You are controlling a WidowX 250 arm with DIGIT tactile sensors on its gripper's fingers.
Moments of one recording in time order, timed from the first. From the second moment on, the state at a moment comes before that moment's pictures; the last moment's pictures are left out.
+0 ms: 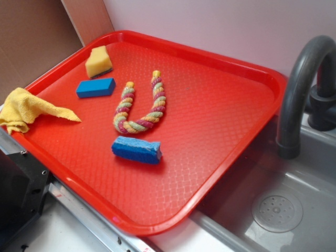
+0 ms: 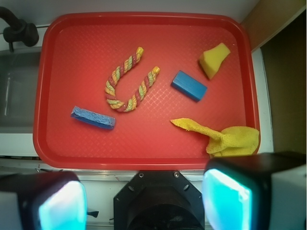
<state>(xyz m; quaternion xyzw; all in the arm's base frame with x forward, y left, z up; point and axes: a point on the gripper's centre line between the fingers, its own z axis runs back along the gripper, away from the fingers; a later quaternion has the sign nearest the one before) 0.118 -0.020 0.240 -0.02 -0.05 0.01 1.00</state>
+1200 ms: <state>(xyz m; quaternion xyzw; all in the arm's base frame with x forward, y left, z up) 0.168 -0.066 0.177 -0.07 -0.06 -0.47 0.88</state>
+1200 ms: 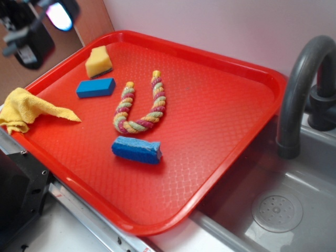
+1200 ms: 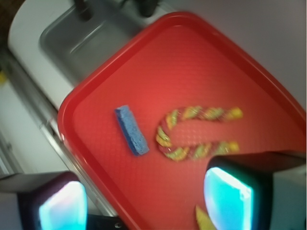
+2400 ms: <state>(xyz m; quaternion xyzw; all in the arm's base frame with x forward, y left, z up) 0.186 -0.106 0.040 -0.01 0.08 -0.62 0.78</state>
